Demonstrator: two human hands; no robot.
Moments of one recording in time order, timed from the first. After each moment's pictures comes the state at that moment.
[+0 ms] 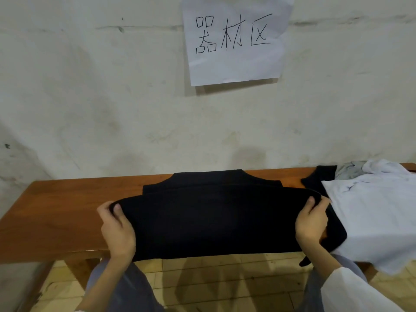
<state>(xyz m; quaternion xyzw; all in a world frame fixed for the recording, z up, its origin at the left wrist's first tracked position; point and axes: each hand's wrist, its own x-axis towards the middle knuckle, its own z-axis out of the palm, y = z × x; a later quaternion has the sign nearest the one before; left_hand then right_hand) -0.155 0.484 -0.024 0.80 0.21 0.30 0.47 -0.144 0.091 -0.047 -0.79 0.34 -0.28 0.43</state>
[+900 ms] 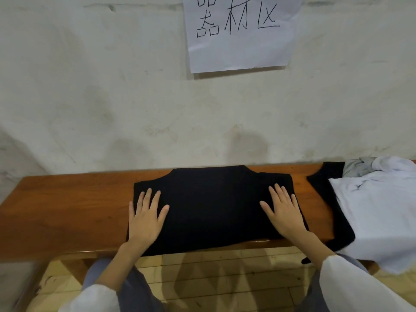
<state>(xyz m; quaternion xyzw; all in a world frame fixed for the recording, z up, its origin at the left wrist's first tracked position) -0.097 0.480 -0.099 0.99 0.03 0.03 0.12 -0.104 0.102 -0.090 -0.99 0.04 0.05 0.13</state>
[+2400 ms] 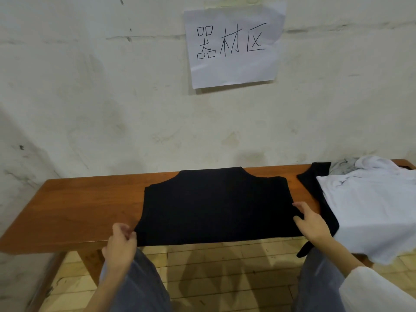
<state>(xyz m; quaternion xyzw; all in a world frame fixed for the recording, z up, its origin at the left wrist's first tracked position) -0.194 0.522 -0.055 0.89 0.27 0.04 0.37 -0.176 0.048 -0.058 -0.94 0.17 0.04 0.30</state>
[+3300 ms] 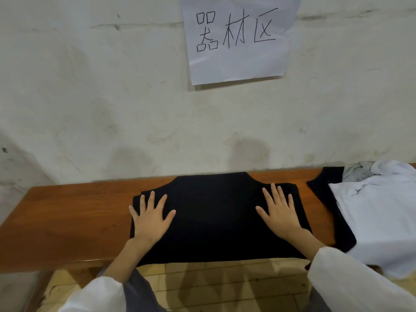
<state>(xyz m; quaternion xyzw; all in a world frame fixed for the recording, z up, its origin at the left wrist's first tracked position) -0.085 0.477 -0.070 0.99 0.04 -0.06 0.08 -0.096 0.115 -0.080 -1.00 0.02 0.05 0.06</state>
